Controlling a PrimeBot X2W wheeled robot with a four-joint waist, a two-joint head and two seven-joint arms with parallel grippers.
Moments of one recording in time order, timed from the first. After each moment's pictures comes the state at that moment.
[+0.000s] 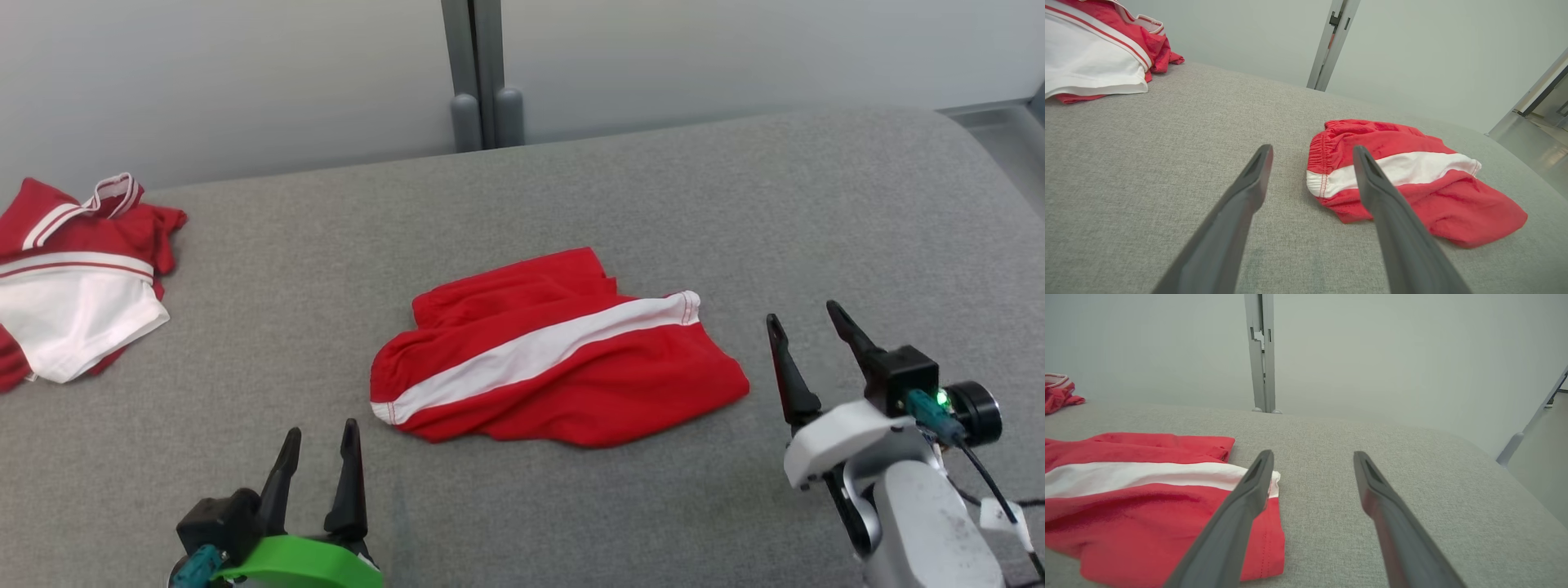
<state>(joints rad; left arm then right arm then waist) 0.00 0.05 -0.15 0.30 -0.43 -0.13 -0.26 -0.27 -0.05 -0.04 0.41 -0.01 0.13 -0.26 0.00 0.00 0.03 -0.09</state>
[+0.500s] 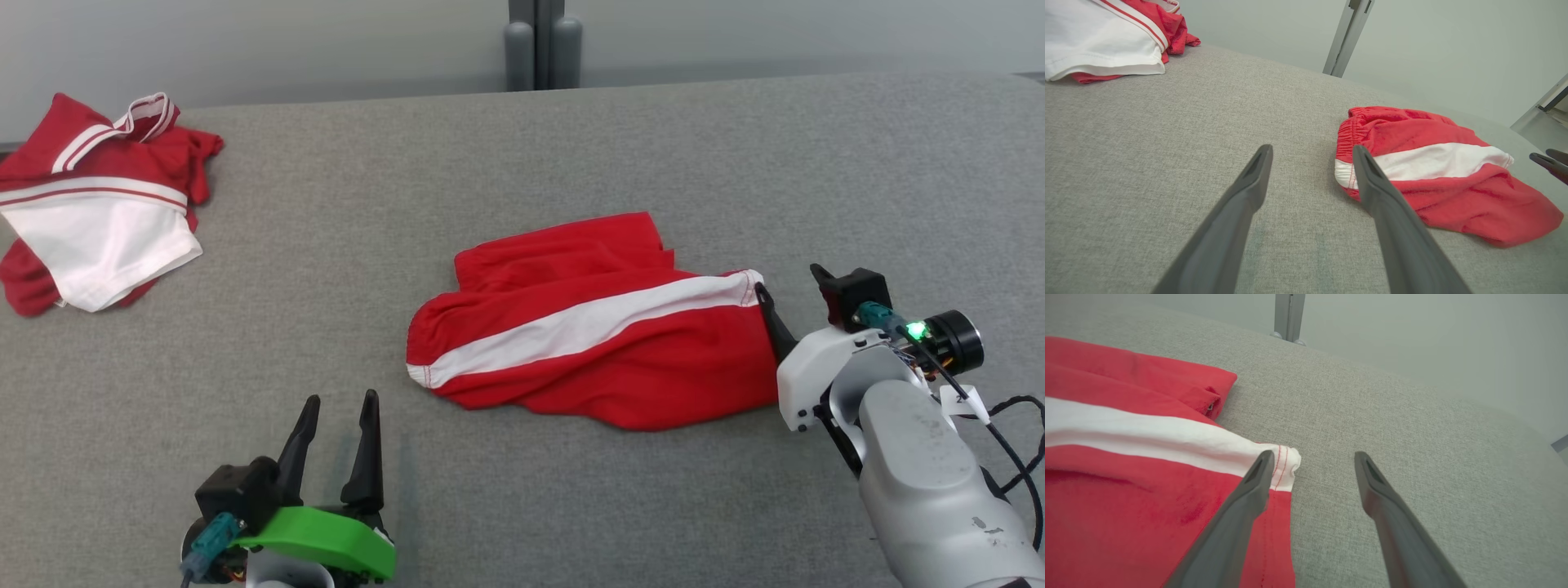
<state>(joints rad) -0.07 0.06 -0.19 0.32 -0.42 -0.13 -0.26 -0.60 -0.09 0.00 0.87 -0.14 0.13 -0.22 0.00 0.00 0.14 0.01</state>
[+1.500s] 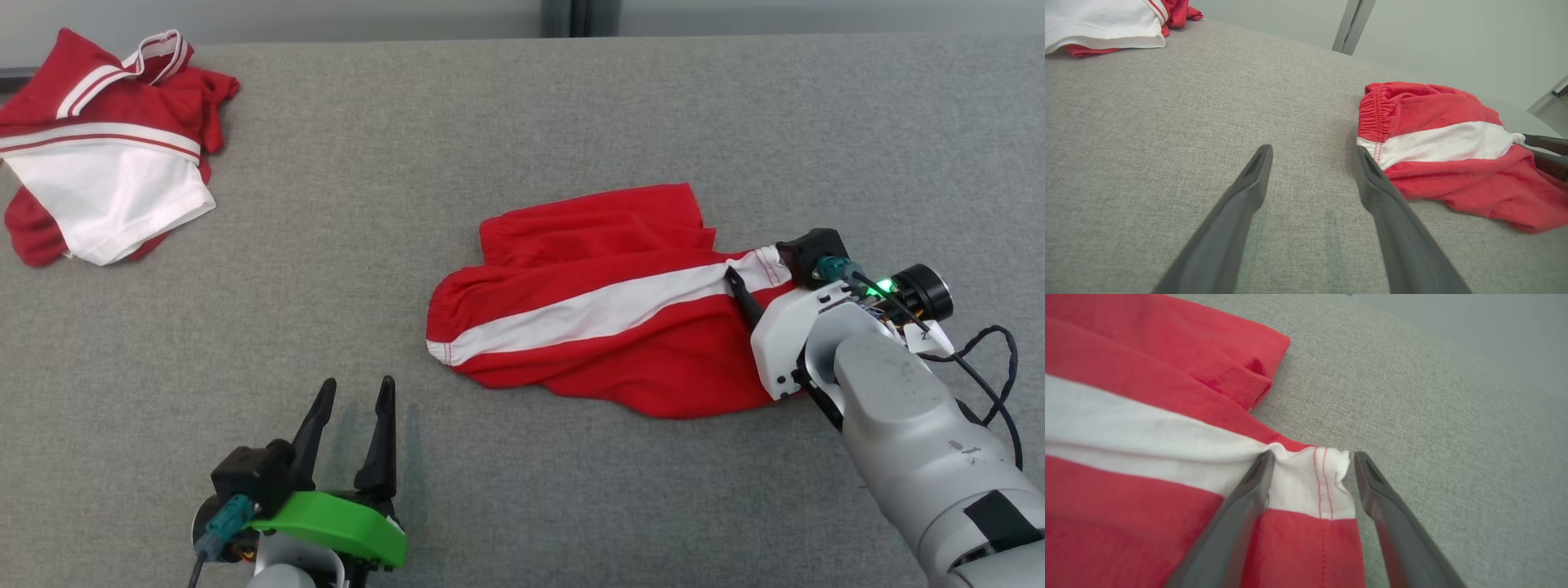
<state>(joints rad) -0.11 0.07 -0.25 0.33 -0.42 -0.13 -0.26 -0.85 -0.11 0.23 1.22 -0.04 0.13 -0.25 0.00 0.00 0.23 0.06</state>
